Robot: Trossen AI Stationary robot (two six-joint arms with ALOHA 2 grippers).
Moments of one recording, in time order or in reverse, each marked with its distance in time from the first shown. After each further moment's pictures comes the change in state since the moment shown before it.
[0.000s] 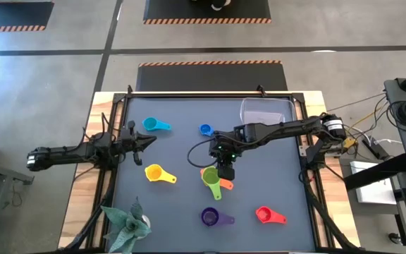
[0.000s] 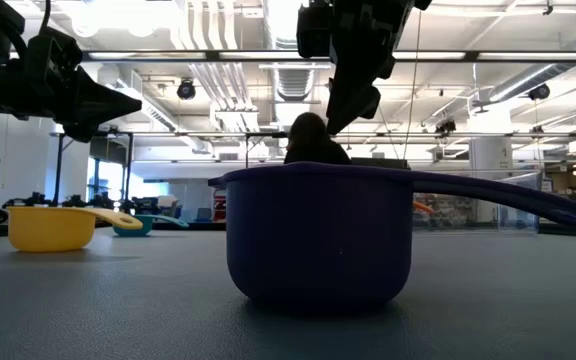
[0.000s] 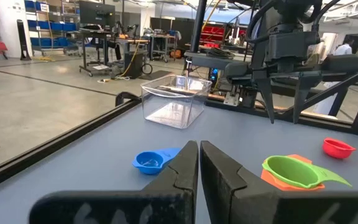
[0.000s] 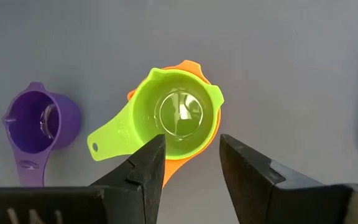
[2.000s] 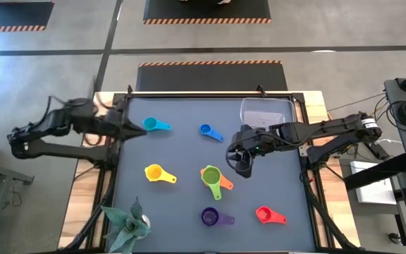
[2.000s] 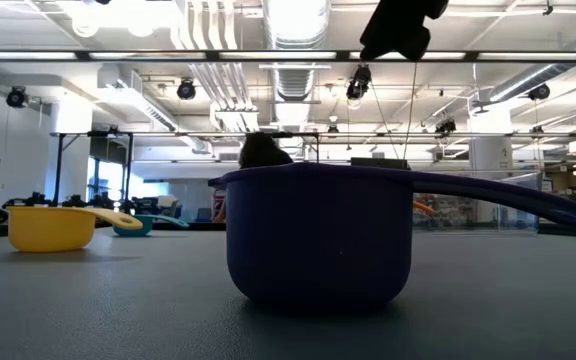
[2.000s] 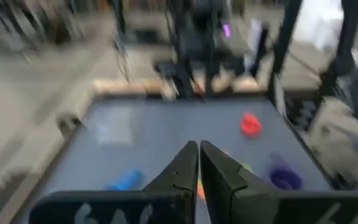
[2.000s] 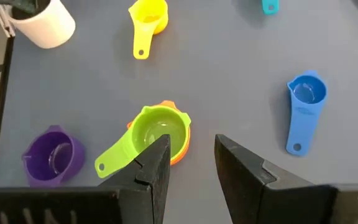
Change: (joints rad) left arm -0.003 0.602 1.022 -0.717 0.319 0.134; right arm 0.100 -0.388 -0.212 0.121 0.289 0.117
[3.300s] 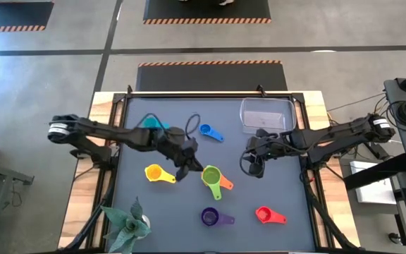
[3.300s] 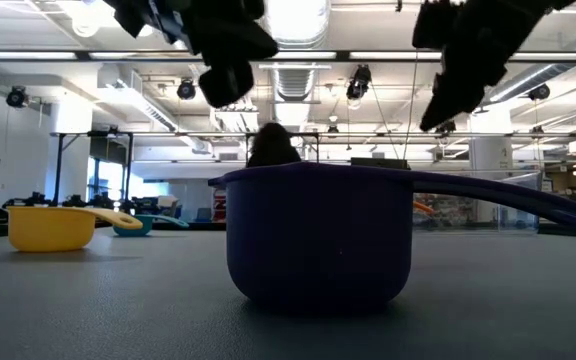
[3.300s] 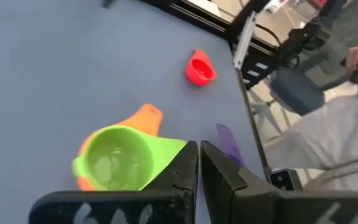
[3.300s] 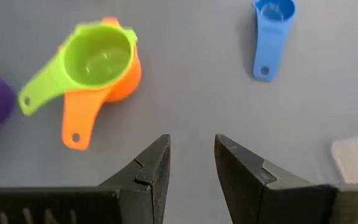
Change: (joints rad) left arm -0.128 0.786 -0.072 0.621 0.225 -0.424; right arm 0.002 -0.201 -0.402 0.093 0.080 0.031
